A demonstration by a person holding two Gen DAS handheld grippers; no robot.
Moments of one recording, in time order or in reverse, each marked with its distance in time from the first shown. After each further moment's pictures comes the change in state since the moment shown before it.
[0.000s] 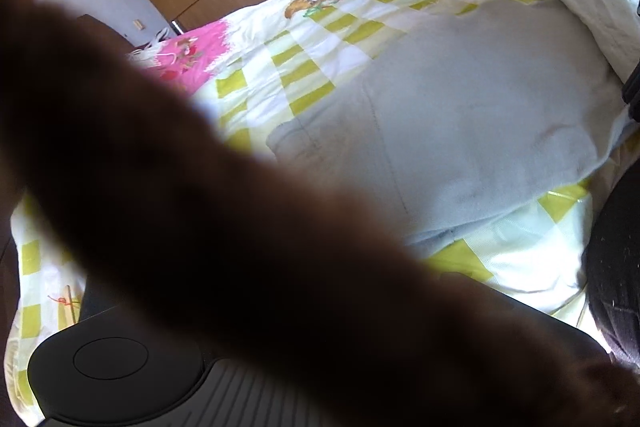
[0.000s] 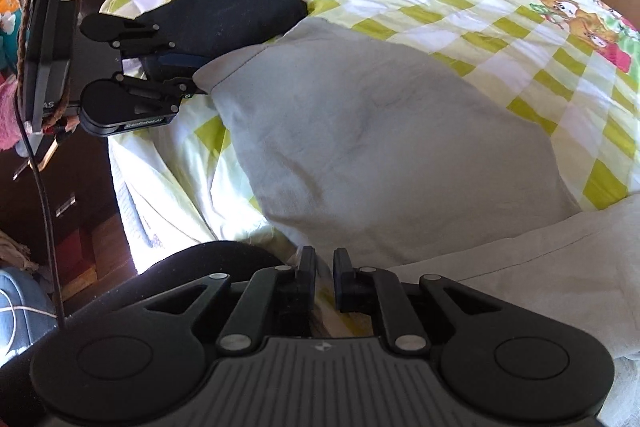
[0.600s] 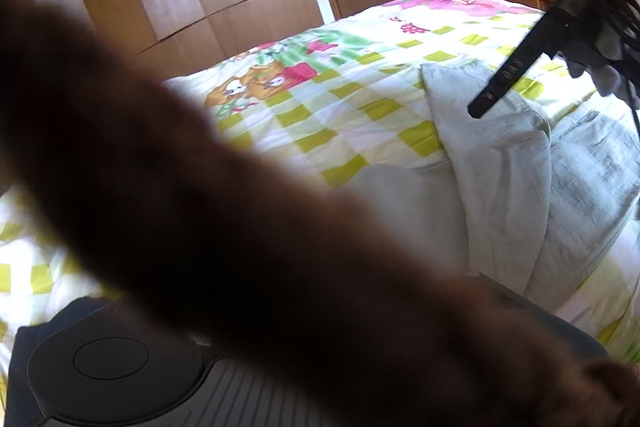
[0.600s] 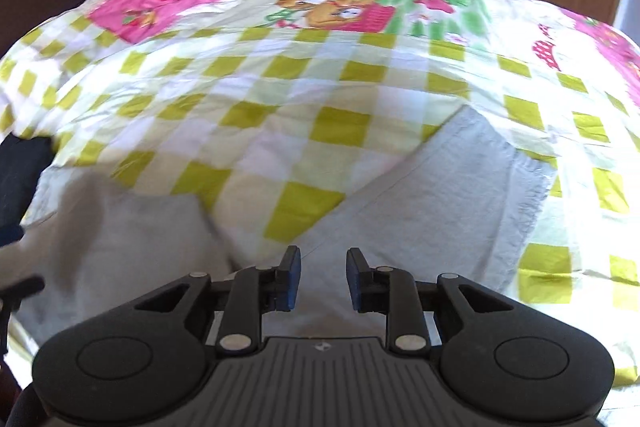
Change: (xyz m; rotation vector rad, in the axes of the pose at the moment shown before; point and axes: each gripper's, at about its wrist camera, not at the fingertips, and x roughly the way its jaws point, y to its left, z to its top) left arm -0.021 -0.085 0.126 -0.033 -0.182 -0.217; right arm -0.048 -0.207 0.010 0.460 -0.087 -0.363
